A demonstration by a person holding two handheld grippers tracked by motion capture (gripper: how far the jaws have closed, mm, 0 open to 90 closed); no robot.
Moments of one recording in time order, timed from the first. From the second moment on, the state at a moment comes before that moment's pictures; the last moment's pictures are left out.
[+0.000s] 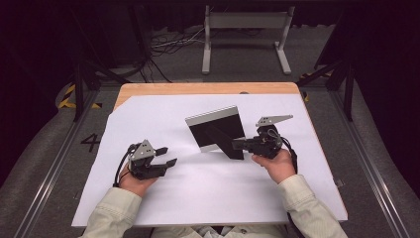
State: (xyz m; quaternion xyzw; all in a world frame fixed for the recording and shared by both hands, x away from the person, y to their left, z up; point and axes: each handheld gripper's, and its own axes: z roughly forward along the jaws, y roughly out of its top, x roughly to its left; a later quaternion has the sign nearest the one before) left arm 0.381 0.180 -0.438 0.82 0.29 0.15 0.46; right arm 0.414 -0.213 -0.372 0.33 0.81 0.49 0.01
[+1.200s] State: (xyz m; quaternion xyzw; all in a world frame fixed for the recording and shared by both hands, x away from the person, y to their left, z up) left arm 0.382 0.178 -0.438 0.82 0.29 0.15 0.46; right arm 0.410 -0.228 -0.399 0.24 0.89 0.37 0.09
